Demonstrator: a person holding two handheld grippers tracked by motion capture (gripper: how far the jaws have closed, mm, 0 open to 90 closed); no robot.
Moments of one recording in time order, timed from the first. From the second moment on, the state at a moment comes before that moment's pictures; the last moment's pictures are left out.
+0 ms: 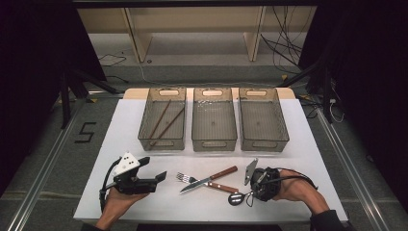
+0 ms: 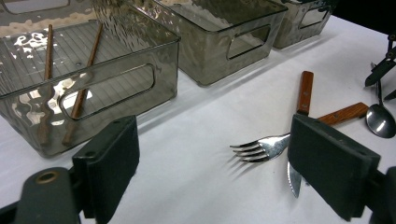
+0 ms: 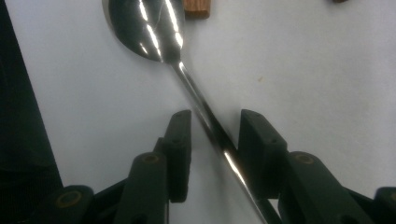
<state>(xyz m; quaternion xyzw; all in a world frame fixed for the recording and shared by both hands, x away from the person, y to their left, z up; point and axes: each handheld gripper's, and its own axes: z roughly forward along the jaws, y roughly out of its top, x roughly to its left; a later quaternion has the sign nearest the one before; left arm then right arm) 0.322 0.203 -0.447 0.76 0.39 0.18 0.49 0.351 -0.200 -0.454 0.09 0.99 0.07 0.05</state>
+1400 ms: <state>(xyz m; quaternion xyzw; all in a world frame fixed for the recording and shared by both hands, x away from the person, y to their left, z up) 0.323 0.202 -0.448 0.77 0.38 0.18 0.48 0.342 -0.192 -0.442 0.03 1.00 0.08 0.04</state>
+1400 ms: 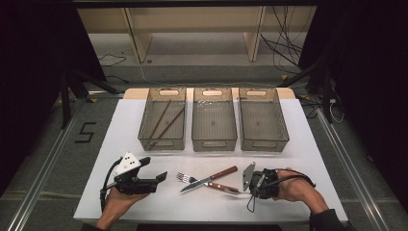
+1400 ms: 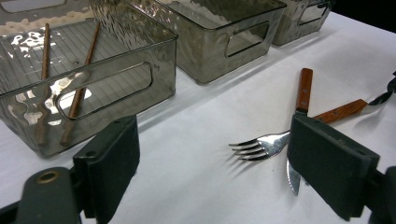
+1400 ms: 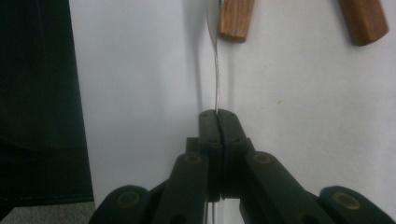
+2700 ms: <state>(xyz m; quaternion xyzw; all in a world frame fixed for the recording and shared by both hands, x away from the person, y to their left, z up) 0.322 0.206 -0.445 0.75 0.39 0.19 0.50 0.416 -0.192 -0.380 0.32 0.88 0.35 0.06</state>
